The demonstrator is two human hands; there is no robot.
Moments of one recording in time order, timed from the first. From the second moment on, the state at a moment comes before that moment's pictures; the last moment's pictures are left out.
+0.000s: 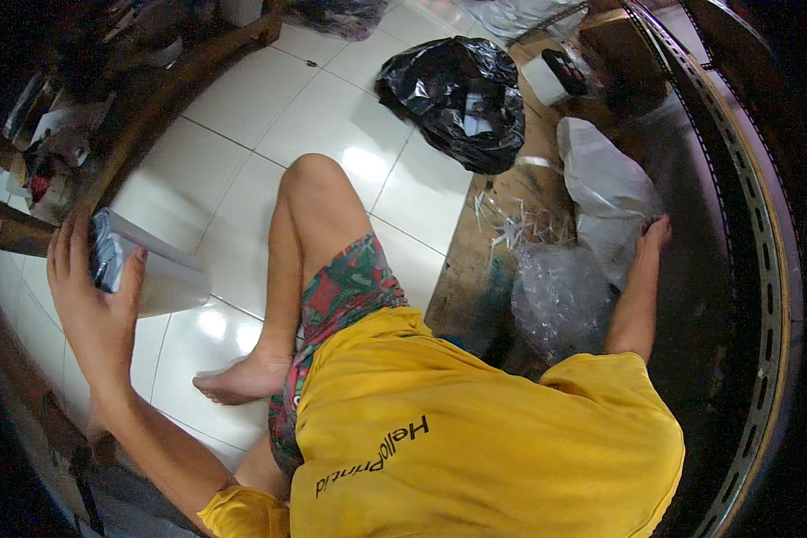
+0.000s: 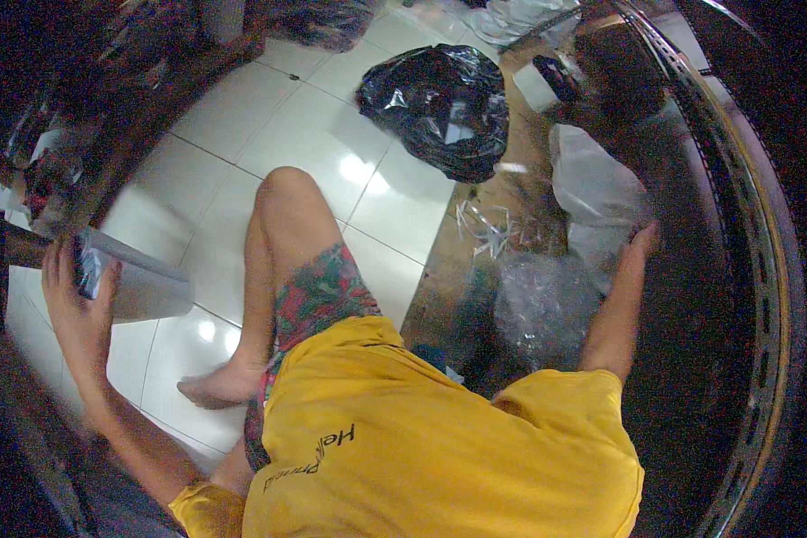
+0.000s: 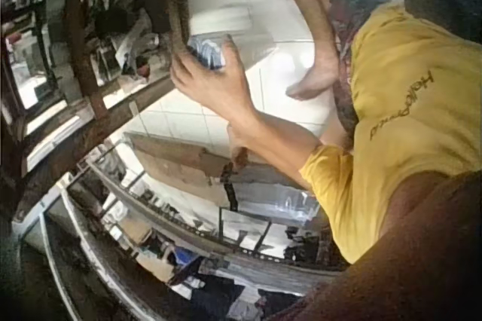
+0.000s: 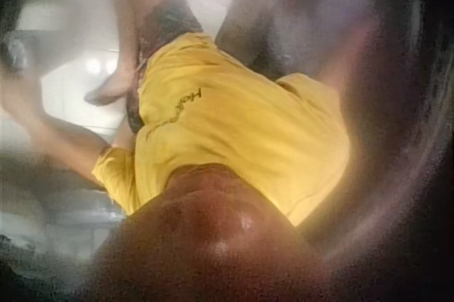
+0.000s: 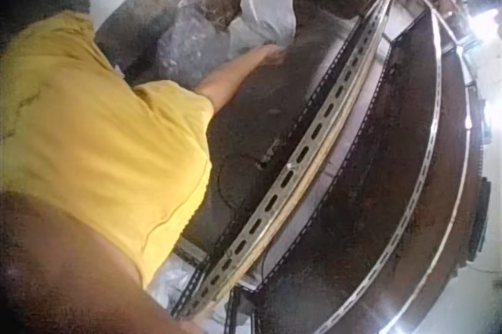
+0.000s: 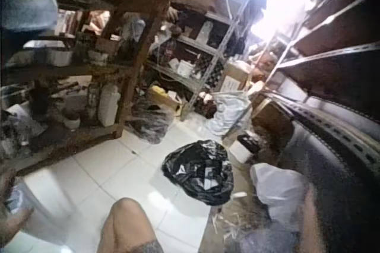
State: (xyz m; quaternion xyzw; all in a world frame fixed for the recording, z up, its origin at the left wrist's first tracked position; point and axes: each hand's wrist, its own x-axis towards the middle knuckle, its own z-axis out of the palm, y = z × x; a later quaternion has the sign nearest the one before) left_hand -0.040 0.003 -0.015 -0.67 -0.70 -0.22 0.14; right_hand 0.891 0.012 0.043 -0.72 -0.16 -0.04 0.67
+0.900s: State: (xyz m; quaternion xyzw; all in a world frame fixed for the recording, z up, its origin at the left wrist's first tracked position) left_hand 0.067 -0.013 -0.142 -0.26 -0.78 -0.57 0.06; right_hand 0.080 0.143 -0.153 -0.08 -0.77 0.61 0.13
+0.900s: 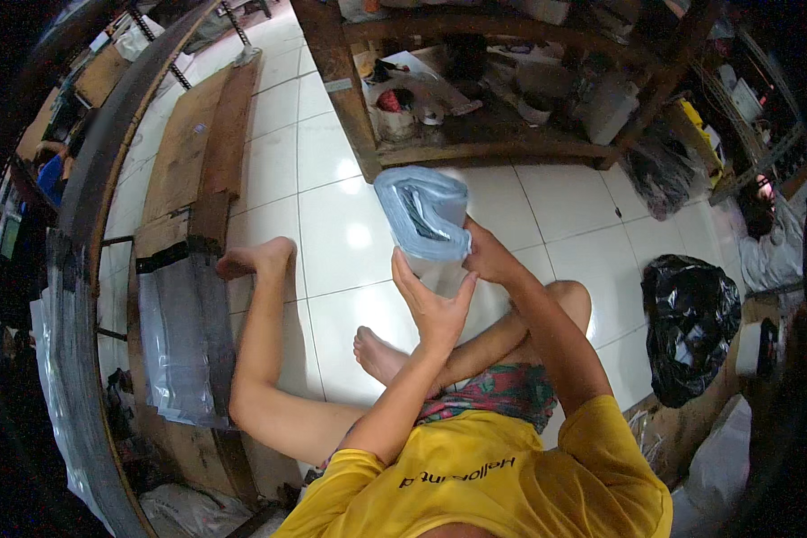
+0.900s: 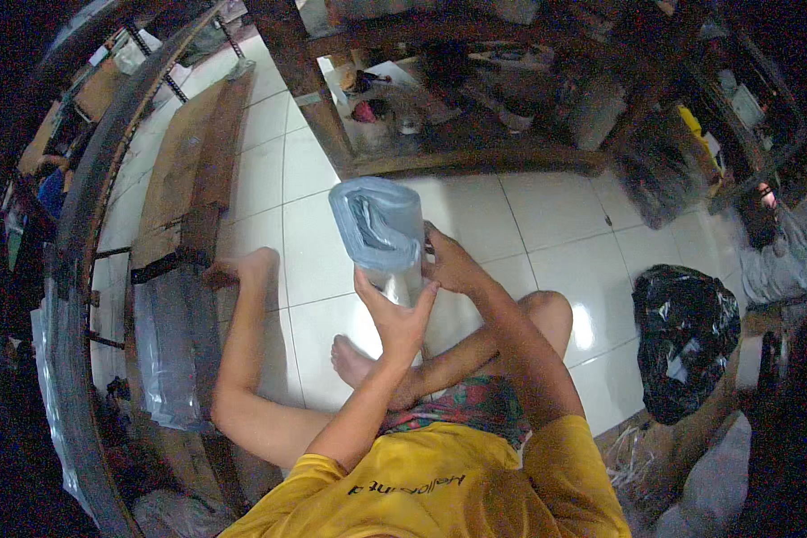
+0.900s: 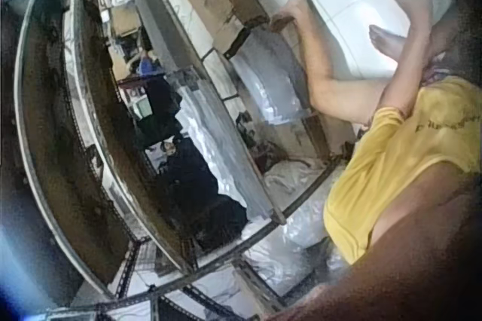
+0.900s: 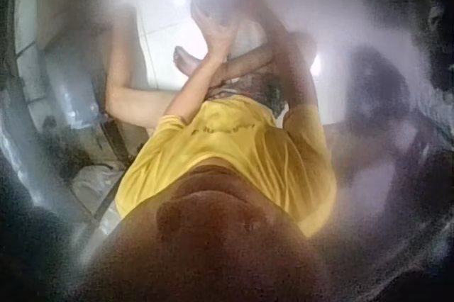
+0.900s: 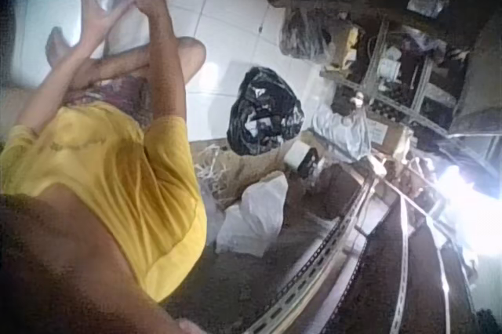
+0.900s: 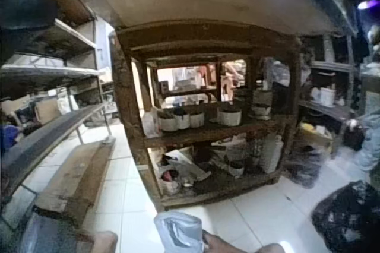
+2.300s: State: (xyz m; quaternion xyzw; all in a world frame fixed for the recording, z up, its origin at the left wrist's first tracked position) left_hand -0.030 -0.103 -0.181 -0.05 -0.48 -0.76 -0.44; right_hand 0.107 0.080 0.025 -0.28 -0.65 0.69 0.15
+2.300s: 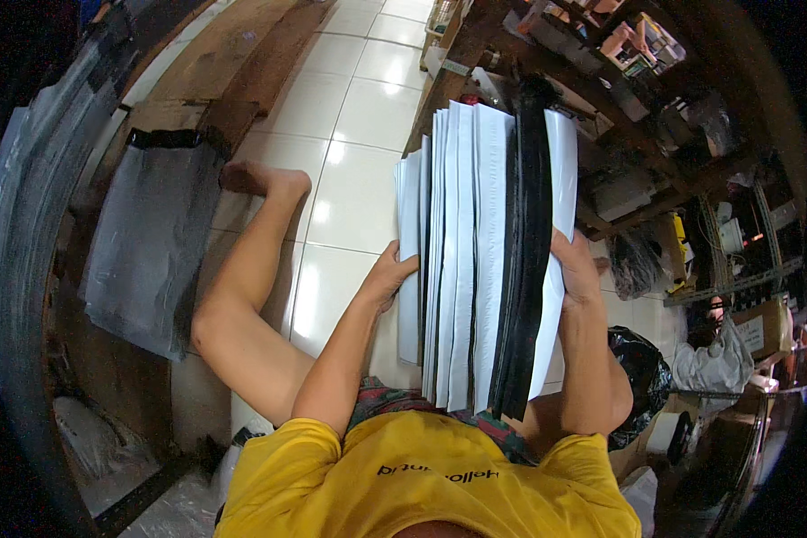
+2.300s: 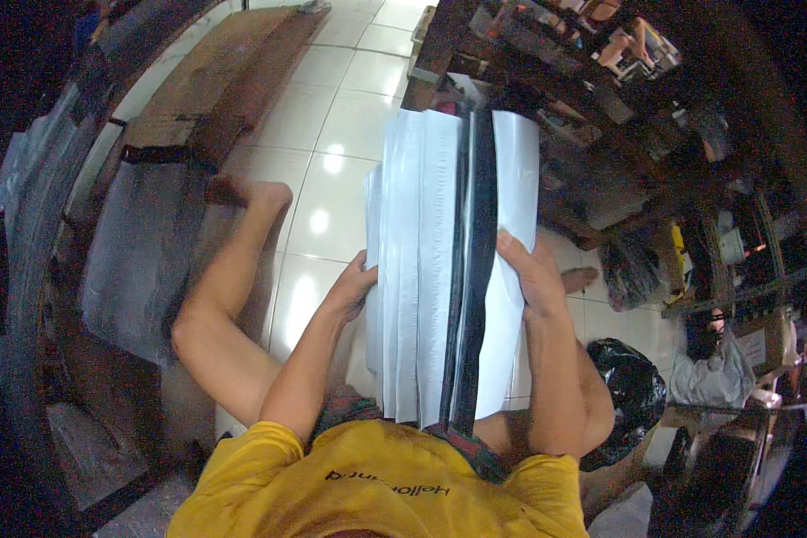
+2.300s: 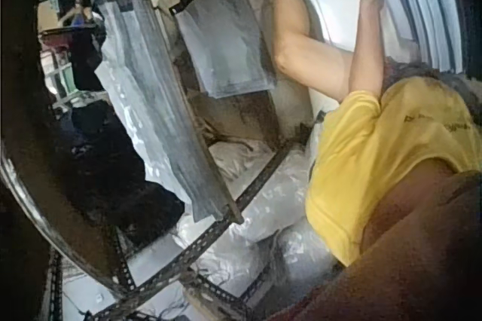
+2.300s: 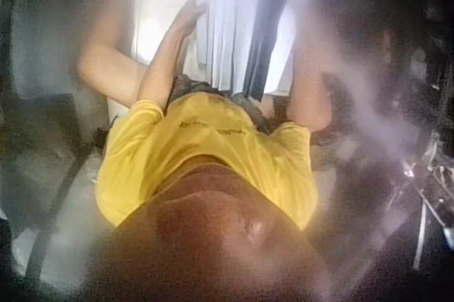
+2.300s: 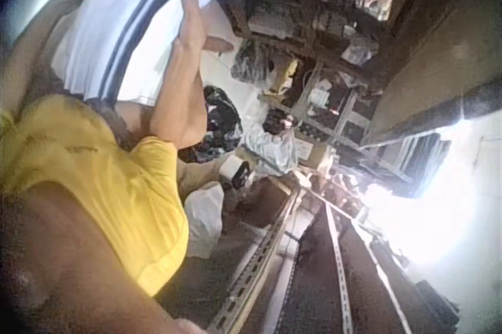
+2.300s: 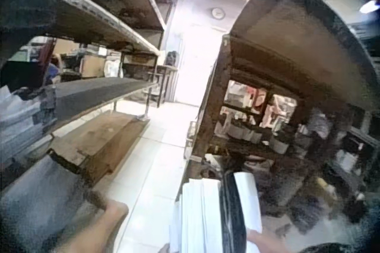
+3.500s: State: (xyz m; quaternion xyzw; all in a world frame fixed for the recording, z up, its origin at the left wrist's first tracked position) left_hand -0.012 -0.051 -0.292 0.02 -0.68 -0.58 -0.45; right_hand 0.084 0.093 -0.235 -0.41 -0.88 0.16 -0.19
